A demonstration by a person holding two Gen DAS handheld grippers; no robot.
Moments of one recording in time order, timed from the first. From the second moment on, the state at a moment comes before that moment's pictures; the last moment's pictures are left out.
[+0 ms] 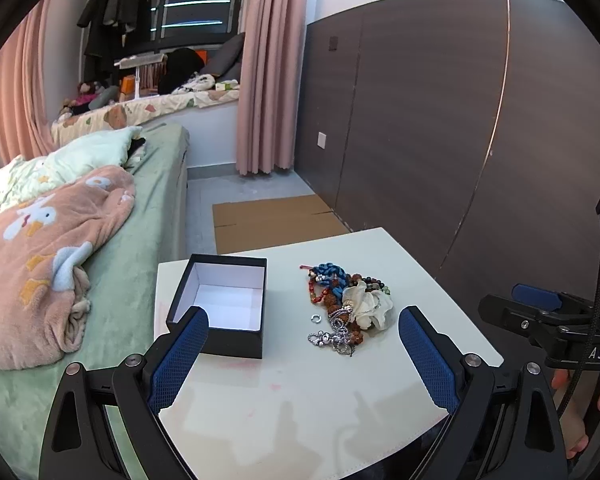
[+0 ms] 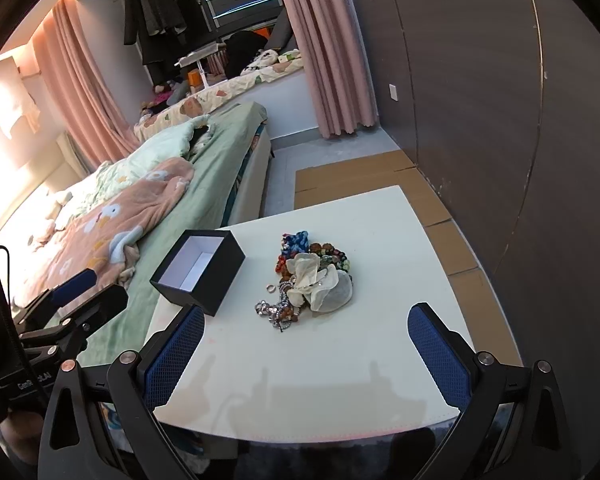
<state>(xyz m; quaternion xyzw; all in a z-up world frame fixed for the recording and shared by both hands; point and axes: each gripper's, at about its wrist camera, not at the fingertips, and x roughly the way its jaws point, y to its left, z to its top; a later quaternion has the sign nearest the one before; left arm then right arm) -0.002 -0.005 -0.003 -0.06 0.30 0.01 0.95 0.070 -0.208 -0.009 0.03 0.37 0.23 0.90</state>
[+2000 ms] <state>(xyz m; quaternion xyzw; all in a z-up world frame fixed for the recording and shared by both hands) -0.006 0.013 0.006 -0.09 0.30 0.02 0.95 0.065 -0.210 -0.001 0.04 0.36 0.22 0.91</state>
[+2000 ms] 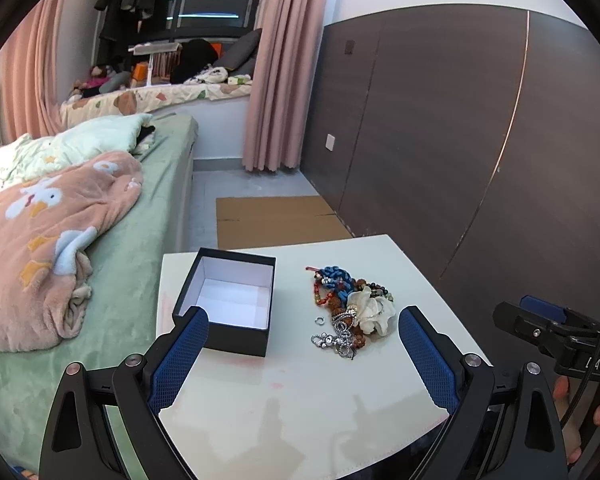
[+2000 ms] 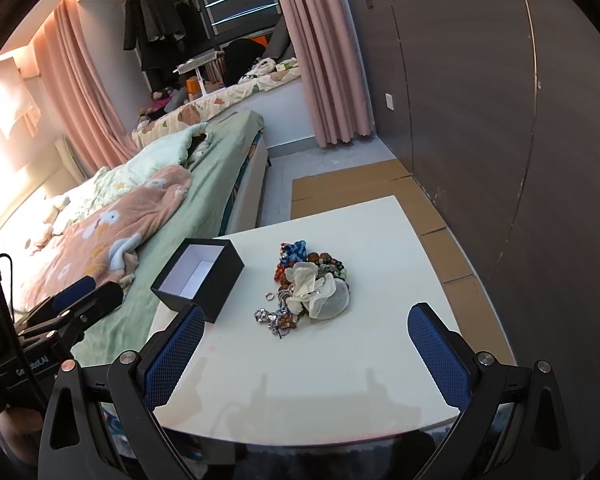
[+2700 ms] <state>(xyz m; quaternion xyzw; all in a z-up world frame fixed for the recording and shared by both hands) 0.042 0.005 -0.029 -0.09 0.33 -0.02 0.94 0.107 -0.234 -0.027 0.10 0.39 0.18 0.90</state>
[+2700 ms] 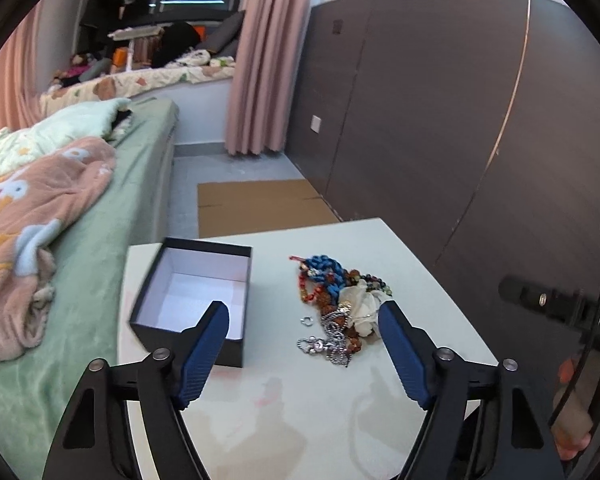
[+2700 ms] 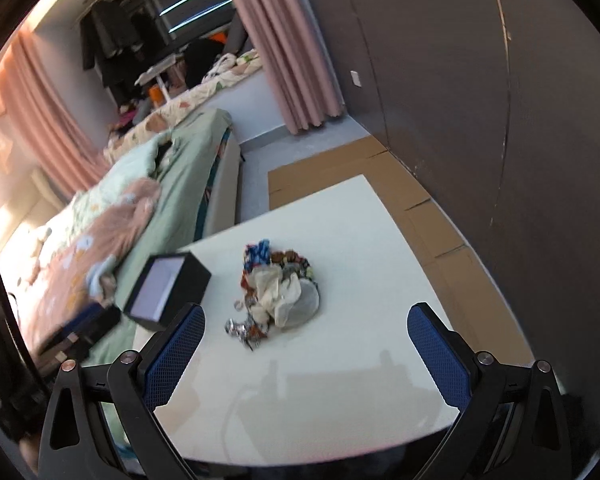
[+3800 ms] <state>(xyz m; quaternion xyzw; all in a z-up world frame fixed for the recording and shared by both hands) 0.130 -0.066 -0.115 -0.09 0.45 -0.09 0.88 0.175 -0.268 -0.063 0.24 0.47 0.10 0.85</state>
